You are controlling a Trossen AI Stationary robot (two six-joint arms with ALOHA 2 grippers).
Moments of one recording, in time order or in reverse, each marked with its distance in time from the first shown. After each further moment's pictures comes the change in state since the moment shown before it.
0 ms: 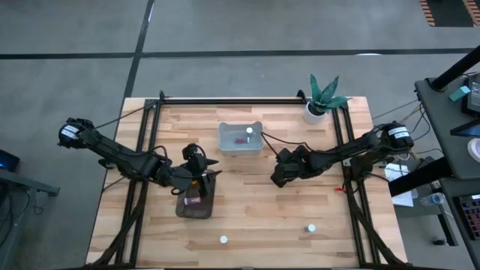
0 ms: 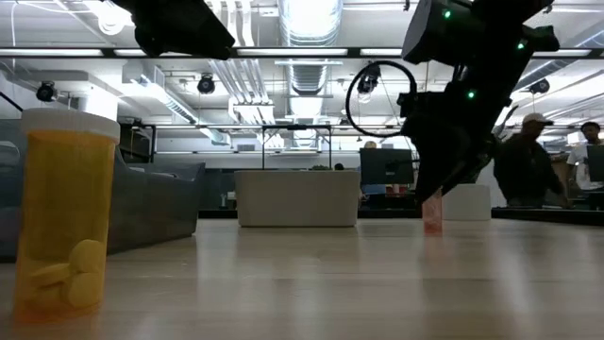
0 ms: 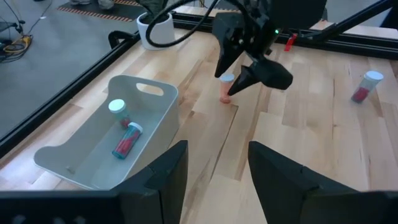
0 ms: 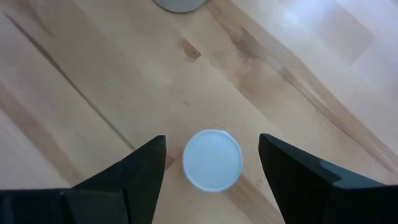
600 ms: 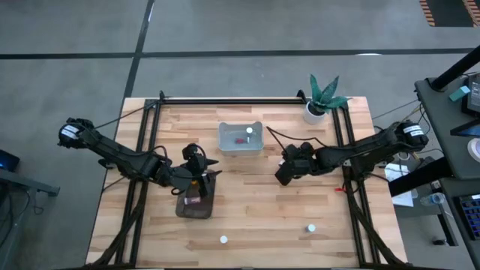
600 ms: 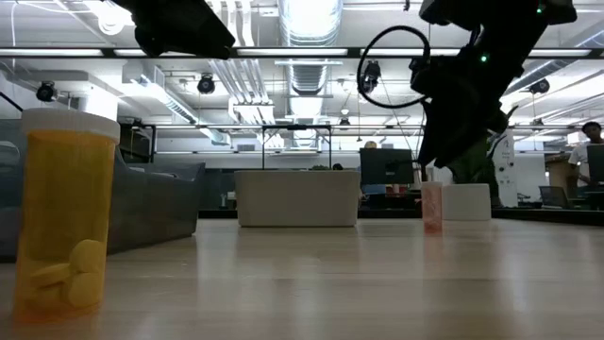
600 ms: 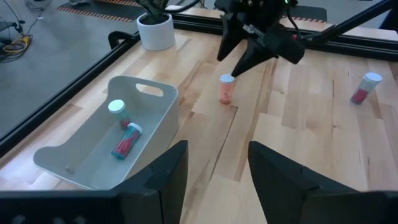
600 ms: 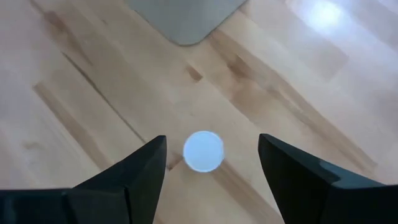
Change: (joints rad) left arm 0.000 0.000 0.001 0.002 0.000 -0.003; right arm 0.016 -0.167 0.000 -0.065 0.006 0.003
